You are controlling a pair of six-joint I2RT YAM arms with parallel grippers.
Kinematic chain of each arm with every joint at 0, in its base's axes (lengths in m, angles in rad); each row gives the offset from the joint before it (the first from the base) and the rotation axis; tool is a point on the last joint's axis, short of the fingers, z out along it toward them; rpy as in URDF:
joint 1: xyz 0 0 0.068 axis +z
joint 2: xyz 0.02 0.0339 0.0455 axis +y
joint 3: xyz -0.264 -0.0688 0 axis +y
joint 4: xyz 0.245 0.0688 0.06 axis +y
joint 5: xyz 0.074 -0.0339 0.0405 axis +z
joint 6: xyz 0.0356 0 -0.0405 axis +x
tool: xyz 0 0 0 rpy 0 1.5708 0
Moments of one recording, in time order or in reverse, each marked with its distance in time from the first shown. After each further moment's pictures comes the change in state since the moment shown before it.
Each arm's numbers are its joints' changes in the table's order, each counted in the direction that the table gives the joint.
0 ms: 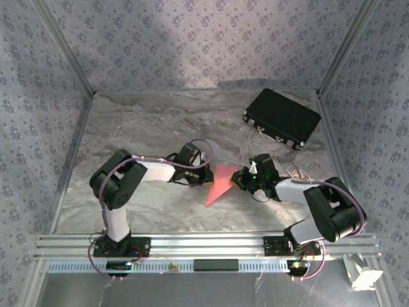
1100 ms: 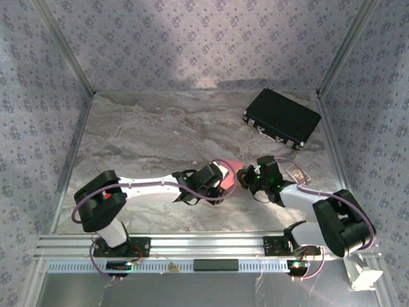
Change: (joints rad) left arm -0.380 -0.222 -0.053 0.319 0.563 0.433; right arm 0.002 -0.129 0.051 -0.009 -0.109 0.212
